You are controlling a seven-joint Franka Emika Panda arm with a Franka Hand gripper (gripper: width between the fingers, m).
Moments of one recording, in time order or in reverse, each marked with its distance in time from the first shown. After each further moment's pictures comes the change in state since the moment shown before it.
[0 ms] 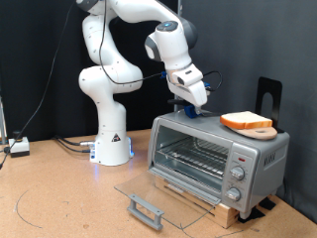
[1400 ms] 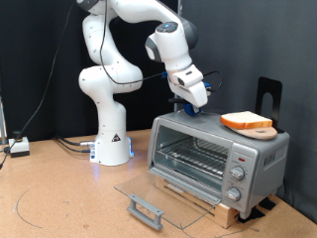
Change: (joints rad) arm -0.002 0.005 -0.001 0.003 0.036 0.001 0.005
